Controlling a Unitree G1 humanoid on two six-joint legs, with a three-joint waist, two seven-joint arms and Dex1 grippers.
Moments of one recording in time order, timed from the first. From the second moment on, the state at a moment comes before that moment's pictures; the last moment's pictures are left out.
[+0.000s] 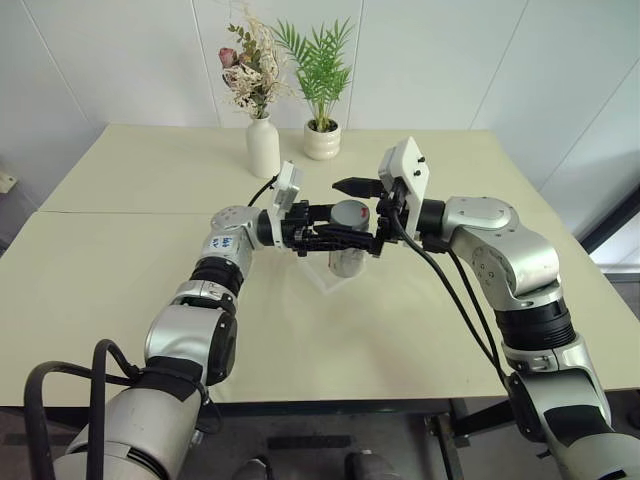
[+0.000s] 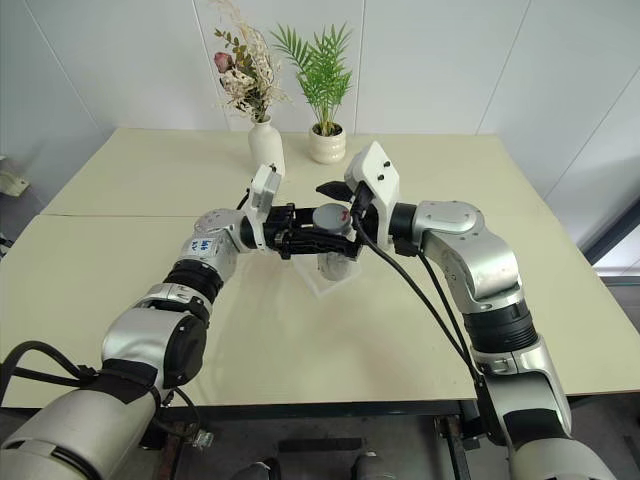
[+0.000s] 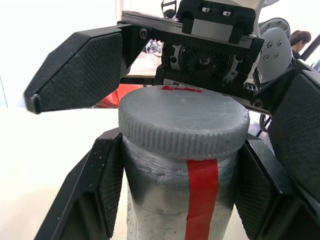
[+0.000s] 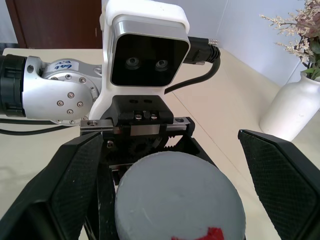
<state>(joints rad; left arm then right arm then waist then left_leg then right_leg) -1.29 0.23 0.11 1.19 -0.27 -0.09 -1.50 -0.94 -0.48 0.11 -0.03 0.39 0.58 0.90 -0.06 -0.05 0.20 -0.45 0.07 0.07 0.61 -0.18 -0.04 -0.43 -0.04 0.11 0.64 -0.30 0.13</state>
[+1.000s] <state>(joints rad) -1.29 0.25 0.06 1.18 -0.27 -0.09 -1.50 -0.97 -0.46 0.11 0.06 0.37 0.52 0.92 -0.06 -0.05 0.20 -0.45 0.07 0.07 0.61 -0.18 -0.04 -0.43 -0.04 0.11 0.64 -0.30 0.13</state>
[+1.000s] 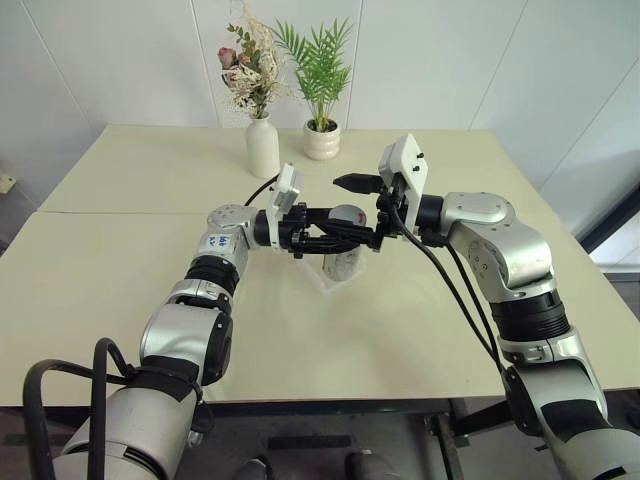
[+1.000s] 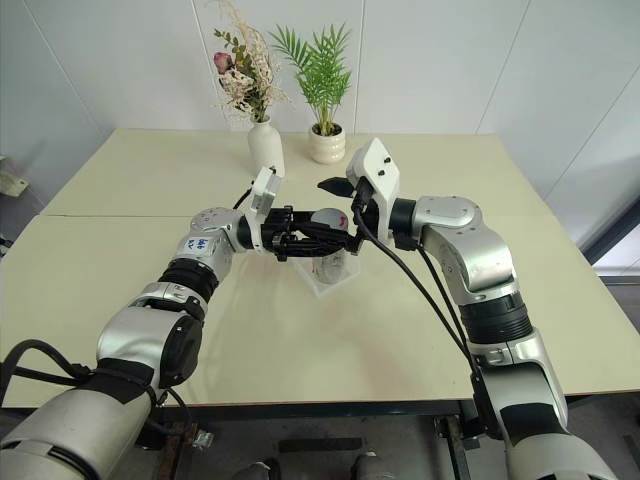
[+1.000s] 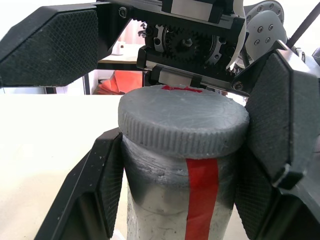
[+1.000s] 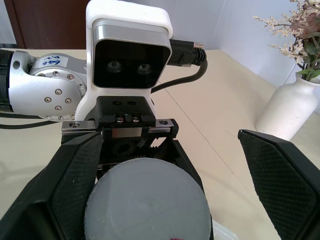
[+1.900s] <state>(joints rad) -1.29 0.27 0.11 1.18 -0.28 -0.09 -1.50 -0.92 -0.62 0.10 -0.02 0.41 0.55 0.95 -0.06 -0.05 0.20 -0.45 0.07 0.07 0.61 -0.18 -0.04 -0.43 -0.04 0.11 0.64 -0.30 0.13</state>
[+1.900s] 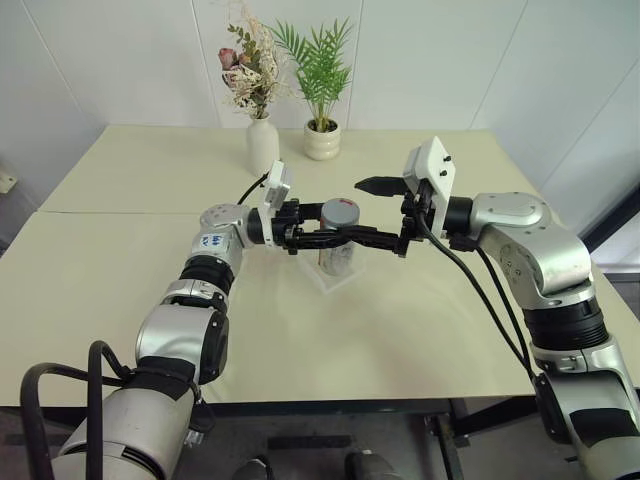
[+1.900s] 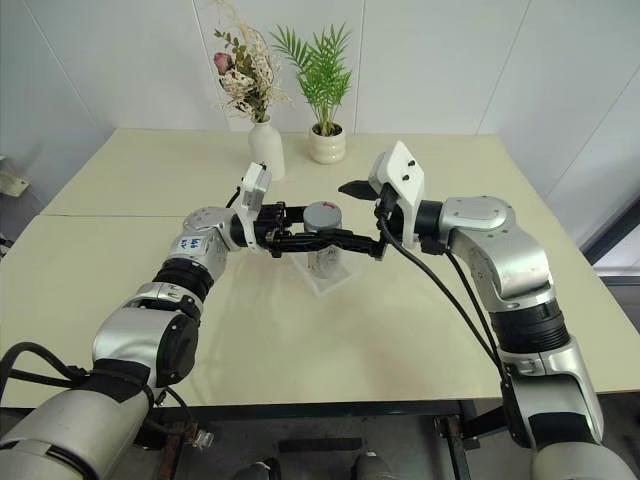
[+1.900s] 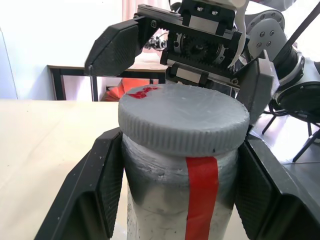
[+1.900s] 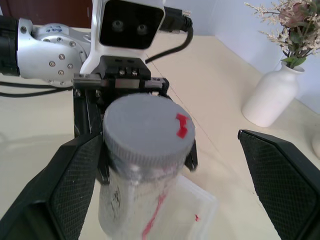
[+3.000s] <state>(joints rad) -1.29 0.26 0.12 1.18 -0.28 -0.08 -1.50 -0.97 -0.38 0.08 -0.08 0.44 0.66 0.74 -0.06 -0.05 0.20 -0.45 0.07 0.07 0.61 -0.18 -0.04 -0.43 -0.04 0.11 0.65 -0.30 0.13</state>
